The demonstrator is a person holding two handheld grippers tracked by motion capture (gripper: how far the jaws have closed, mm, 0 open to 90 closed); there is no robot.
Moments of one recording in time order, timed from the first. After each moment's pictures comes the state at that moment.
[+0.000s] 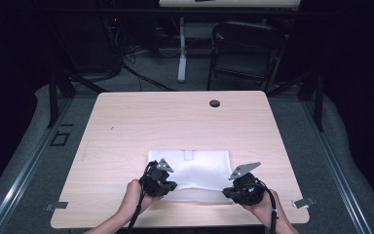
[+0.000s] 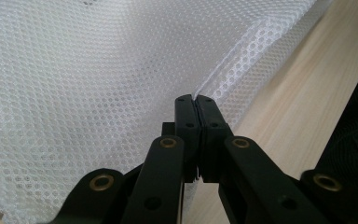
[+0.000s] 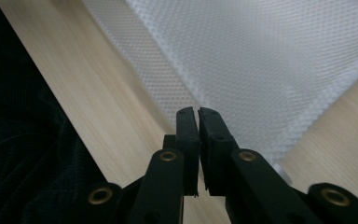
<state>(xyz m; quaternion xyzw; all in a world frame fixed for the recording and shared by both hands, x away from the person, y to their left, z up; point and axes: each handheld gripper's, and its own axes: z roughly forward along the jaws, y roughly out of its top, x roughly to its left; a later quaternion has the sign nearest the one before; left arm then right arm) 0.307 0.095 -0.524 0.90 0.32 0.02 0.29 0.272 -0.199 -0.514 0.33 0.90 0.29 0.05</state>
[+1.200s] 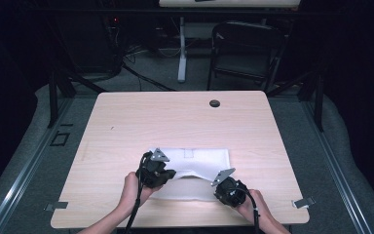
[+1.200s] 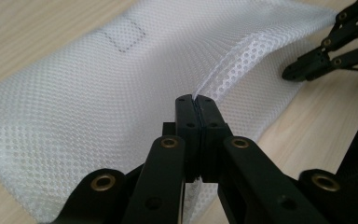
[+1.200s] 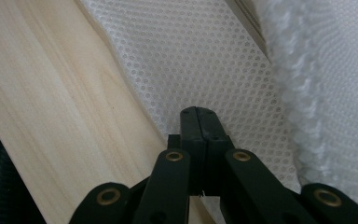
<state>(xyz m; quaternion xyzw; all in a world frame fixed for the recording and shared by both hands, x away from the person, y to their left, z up) 0.318 0.101 -0.496 0.87 0.35 0.07 0.34 0.286 -0.166 -0.557 0.29 0.93 0.22 0.09</state>
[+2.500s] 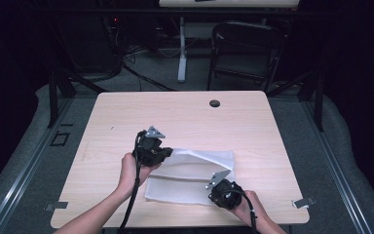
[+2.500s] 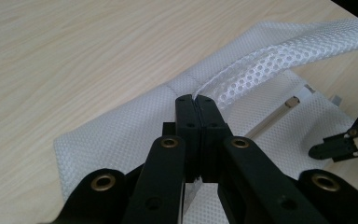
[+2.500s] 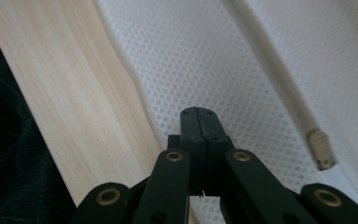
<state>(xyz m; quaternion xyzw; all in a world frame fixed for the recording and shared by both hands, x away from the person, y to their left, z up) 0.352 0.105 -0.455 0.84 0.38 0.10 0.36 0.279 -0.150 -0.553 0.26 0.94 0.22 0.08</state>
